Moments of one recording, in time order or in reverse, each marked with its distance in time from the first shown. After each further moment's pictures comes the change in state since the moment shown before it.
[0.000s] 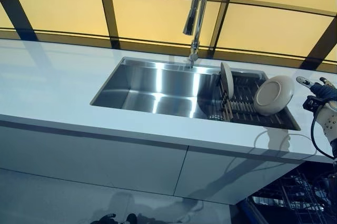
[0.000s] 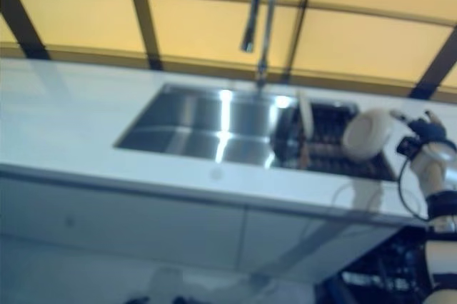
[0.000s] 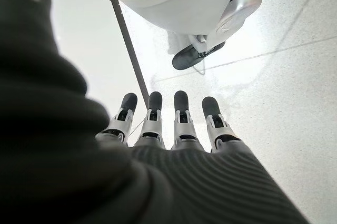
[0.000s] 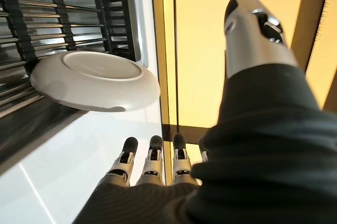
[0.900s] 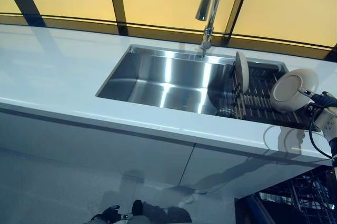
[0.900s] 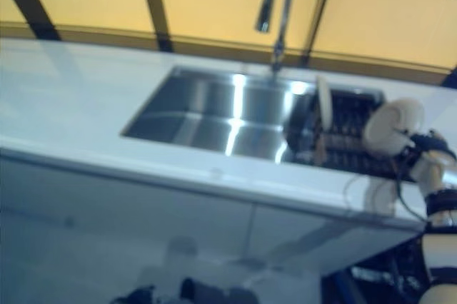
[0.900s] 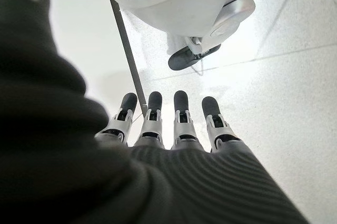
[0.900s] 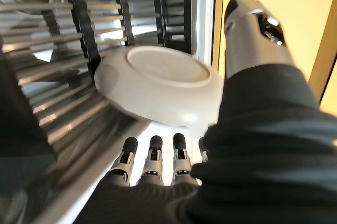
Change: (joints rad) left arm -0.017 0.003 -0.022 -0.033 -0.039 -0.020 0.002; right arm -0.040 0.021 0.007 0.154 -0.018 0.039 -0.040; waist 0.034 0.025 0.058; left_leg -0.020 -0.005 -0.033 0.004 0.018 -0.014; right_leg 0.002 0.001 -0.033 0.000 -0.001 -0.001
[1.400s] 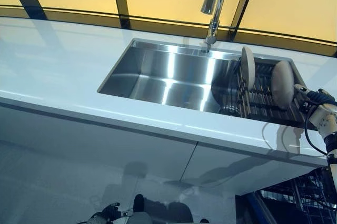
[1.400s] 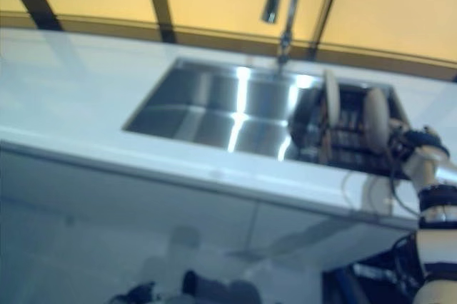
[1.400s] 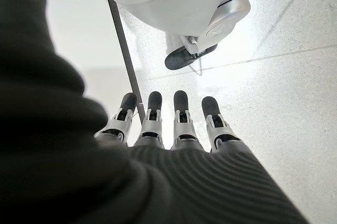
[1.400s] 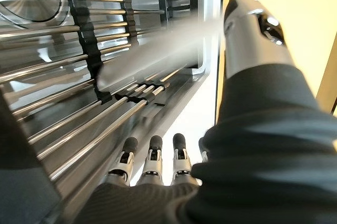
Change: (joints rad) left arm -0.002 0.004 0.000 -0.008 0.000 -0.012 0.002; right arm -0.042 0.015 0.000 0.001 0.010 -0.002 -0.033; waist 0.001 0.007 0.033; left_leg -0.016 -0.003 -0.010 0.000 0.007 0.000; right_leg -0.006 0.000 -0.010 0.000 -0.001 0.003
